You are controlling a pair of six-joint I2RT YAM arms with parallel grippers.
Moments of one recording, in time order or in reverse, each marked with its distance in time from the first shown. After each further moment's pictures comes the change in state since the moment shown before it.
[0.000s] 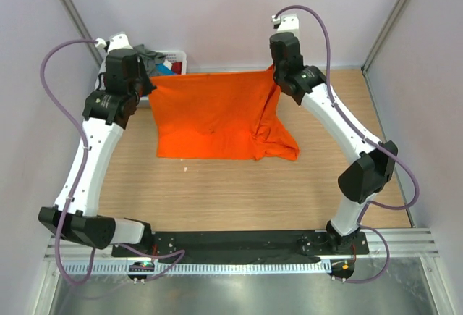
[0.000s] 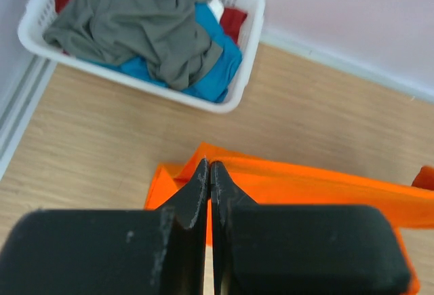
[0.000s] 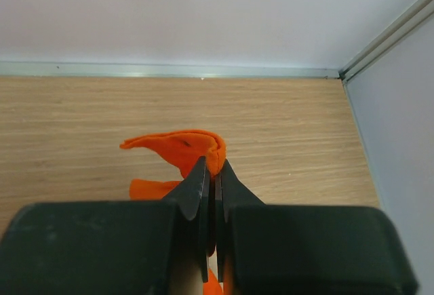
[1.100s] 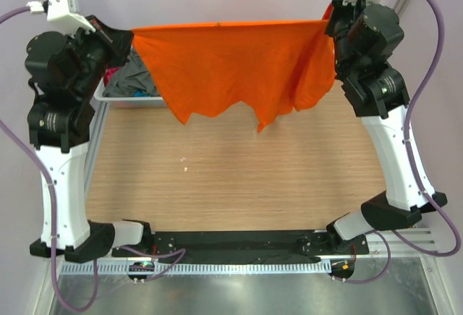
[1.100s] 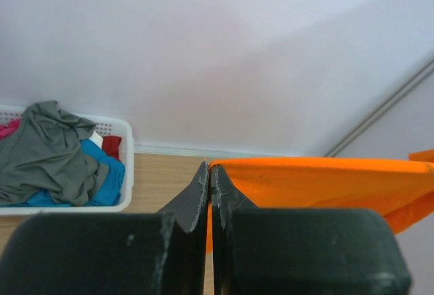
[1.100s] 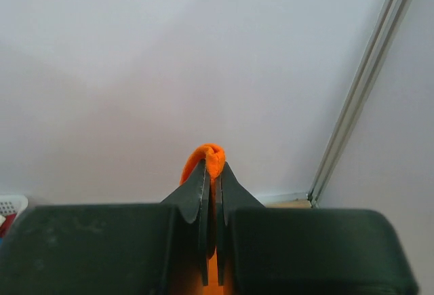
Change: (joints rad) left arm 0.084 -0.027 0.403 0.051 0.387 0.021; right arm -0.044 -0.255 0.283 0.055 -0.076 -0.164
